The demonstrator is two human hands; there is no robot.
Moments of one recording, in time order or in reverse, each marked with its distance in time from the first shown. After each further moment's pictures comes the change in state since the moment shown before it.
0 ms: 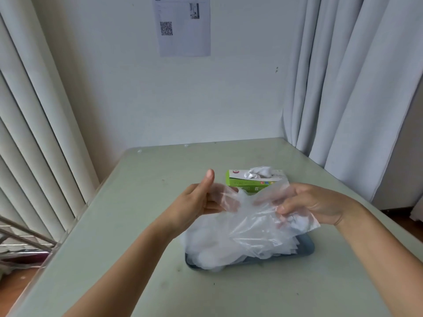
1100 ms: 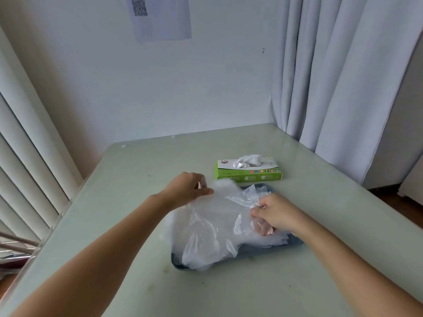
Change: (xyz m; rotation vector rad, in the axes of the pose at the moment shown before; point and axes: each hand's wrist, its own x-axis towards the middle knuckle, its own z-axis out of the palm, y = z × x) left_hand 0.085 -0.047 -0.034 1.121 0.076 -0.082; right_hand 0.045 0.067 0.013 -0.469 0.608 0.273
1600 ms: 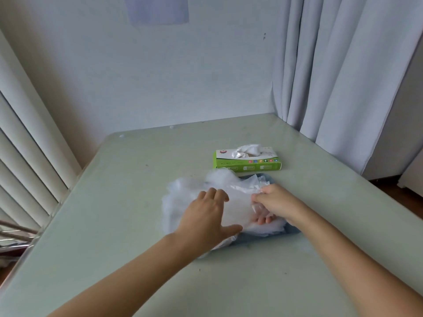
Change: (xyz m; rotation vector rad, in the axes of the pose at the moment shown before) left_hand -0.086 0.072 0.040 0.176 0.089 0.108; right_hand 0.004 0.002 0.002 0.172 -0.011 0.090
